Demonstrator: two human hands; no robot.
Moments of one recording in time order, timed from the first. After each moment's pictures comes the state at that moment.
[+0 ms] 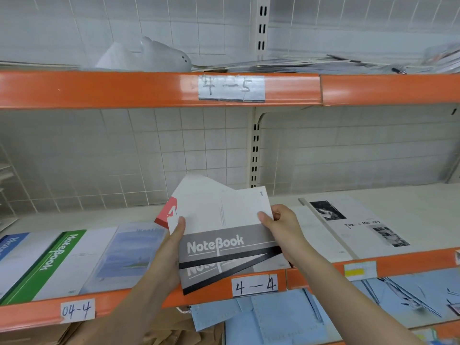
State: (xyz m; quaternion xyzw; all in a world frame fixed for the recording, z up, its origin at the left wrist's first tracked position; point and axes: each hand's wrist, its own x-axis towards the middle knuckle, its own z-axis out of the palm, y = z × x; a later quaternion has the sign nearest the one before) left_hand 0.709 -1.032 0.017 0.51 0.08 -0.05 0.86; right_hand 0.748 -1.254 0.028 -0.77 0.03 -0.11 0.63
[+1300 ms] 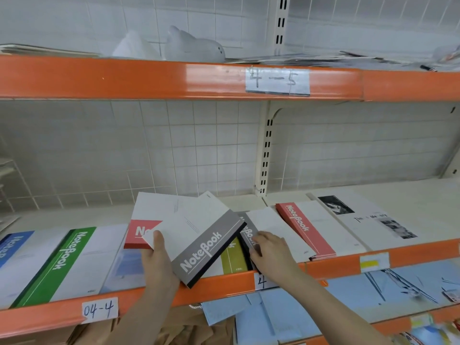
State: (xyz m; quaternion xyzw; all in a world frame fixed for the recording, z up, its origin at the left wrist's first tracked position) left_hand 0.722 -0.980 -0.021 0.47 0.21 0.16 0.84; right_hand 0.734 -1.200 -0.036 -0.98 -0.06 -0.08 0.16
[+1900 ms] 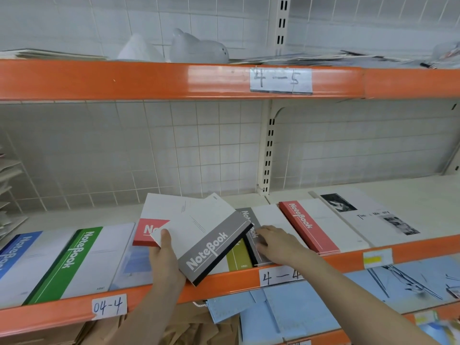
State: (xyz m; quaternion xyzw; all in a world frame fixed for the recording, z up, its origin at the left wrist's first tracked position) left_hand 0.723 -0.978 -0.020 0.47 0.22 0.14 0.84; right_hand 0.748 -1.208 -0.010 -0.99 -0.07 0.07 0.12
